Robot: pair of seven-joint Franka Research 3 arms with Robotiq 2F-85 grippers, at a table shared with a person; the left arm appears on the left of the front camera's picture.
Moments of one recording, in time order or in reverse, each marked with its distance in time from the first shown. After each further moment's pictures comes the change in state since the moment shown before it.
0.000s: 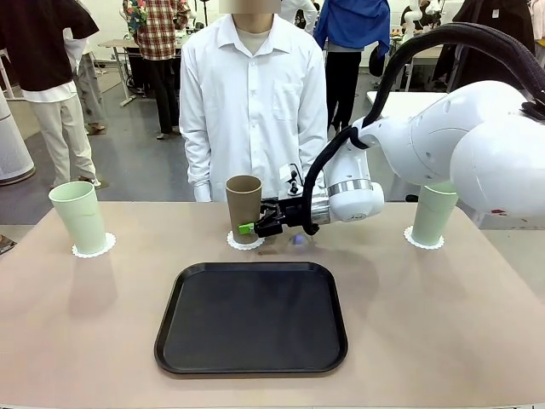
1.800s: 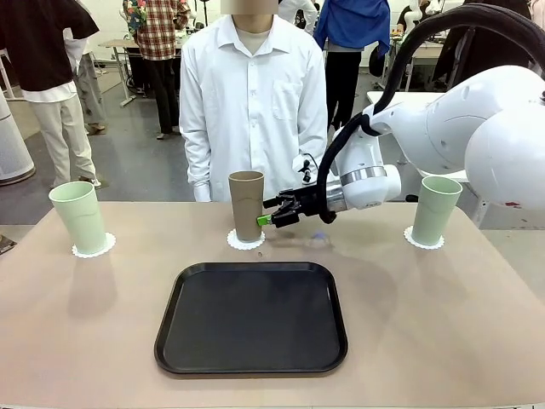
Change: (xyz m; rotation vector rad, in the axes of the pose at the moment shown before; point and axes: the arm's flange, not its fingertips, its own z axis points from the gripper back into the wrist) left arm 0.000 0.000 0.000 0.000 0.000 0.000; right arm 0.015 -0.017 0.047 -0.093 0.122 -0.023
